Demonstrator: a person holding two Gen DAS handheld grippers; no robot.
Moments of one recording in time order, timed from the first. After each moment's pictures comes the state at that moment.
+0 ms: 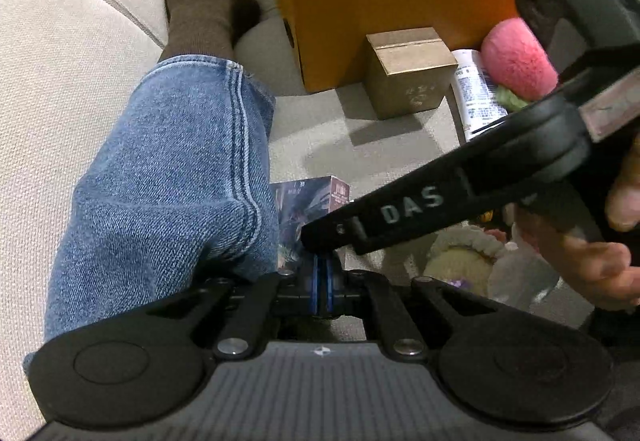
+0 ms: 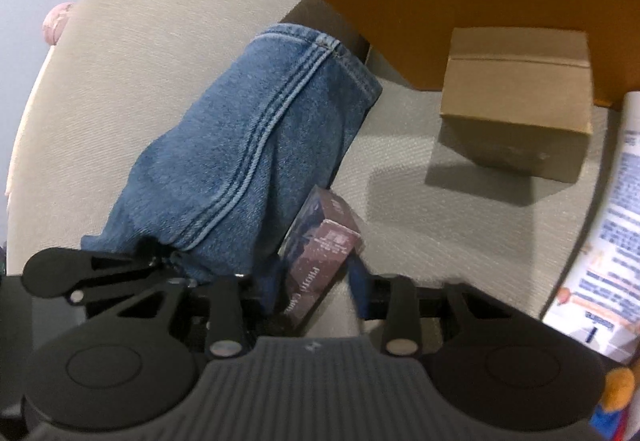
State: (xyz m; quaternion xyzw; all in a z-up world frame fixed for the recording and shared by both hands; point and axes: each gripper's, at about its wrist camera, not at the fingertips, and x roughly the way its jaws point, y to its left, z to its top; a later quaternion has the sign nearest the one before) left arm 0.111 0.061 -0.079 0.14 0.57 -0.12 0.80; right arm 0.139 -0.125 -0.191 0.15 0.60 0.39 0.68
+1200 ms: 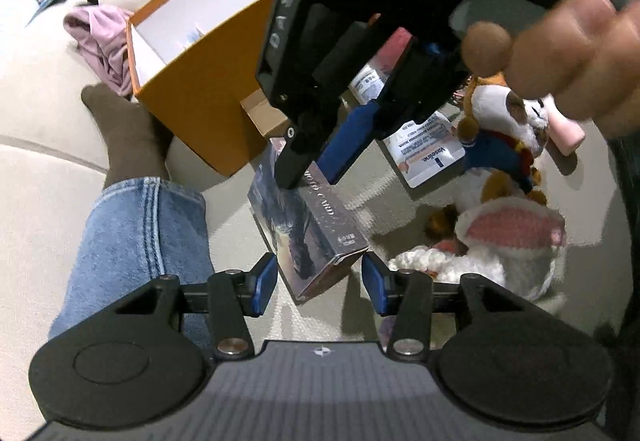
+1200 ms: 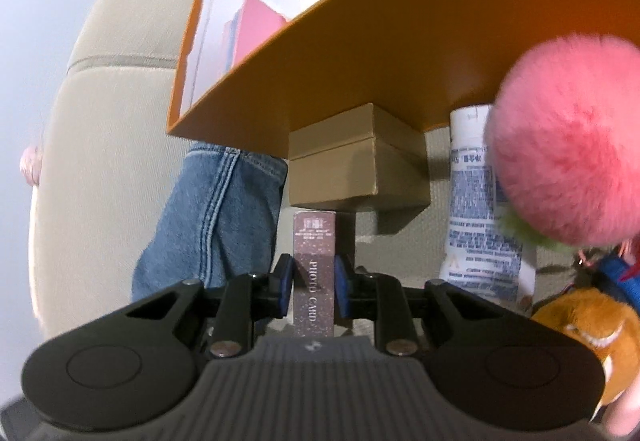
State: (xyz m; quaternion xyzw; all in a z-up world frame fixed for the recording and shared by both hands) left arm 0.087 -0.012 -0.104 0.31 0.46 -0.19 0.81; right arm 0.171 -0.214 -0.180 0.29 0.62 0.27 0.68
